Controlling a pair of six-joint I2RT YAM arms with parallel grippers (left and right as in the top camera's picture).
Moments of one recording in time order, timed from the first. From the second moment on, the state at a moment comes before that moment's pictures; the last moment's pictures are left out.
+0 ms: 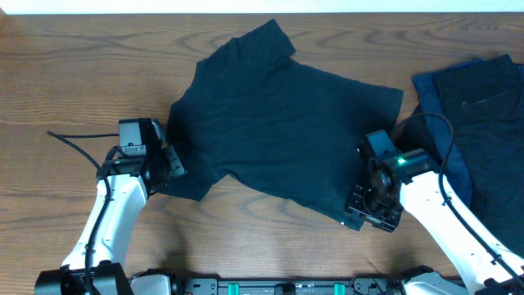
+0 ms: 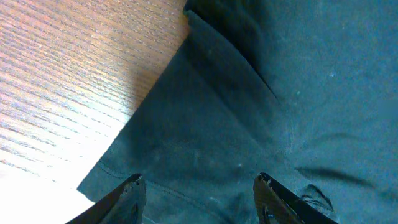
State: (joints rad) left arm 0.09 1.36 0.73 -0.55 0.12 -0.35; right arm 0.34 1.34 0.81 -1.12 -0.16 0.78
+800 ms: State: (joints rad) left arm 0.09 1.36 0.73 -0.55 0.12 -0.35; right arm 0.28 1.54 0.67 -0.88 -0.25 0.78
